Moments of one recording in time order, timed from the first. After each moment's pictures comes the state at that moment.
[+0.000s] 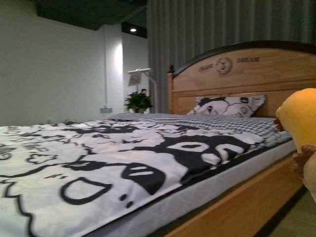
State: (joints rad) left arm 0.00 0.00 0.01 0.00 0.00 0.00; right arm -0.16 0.09 0.02 0.29 -0.31 0.06
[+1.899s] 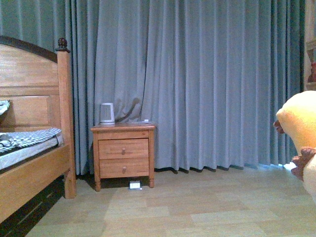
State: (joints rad) left arm 0.00 0.00 0.01 0.00 0.00 0.00; right arm -0.16 0.09 0.02 0.29 -0.32 0.06
